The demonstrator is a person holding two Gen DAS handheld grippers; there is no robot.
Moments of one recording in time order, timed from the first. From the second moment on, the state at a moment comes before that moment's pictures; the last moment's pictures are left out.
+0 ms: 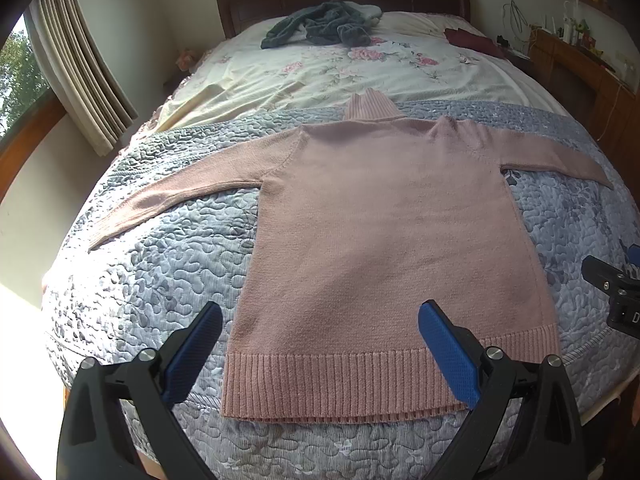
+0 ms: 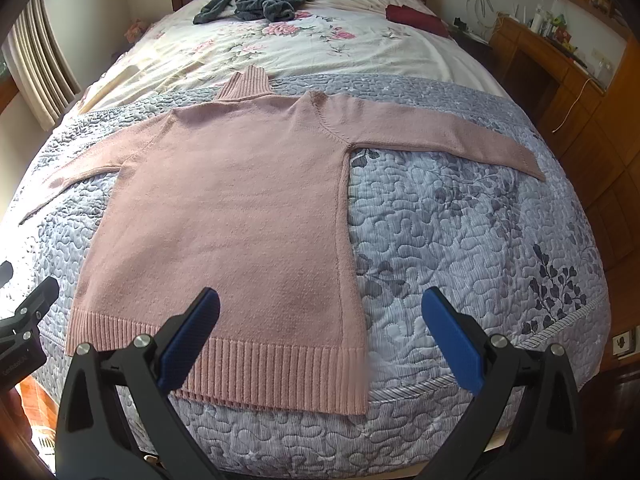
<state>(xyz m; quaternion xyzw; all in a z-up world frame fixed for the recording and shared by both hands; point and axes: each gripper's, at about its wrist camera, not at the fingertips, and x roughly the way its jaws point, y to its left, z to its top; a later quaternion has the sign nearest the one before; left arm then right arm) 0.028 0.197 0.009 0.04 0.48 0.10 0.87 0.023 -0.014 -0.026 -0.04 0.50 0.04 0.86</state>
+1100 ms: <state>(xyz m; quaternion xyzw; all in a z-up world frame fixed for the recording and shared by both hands) 0.307 0.118 -0.067 -0.03 0.47 0.06 0.88 0.335 -0.432 -0.151 0.15 0.58 -0.17 0.78</state>
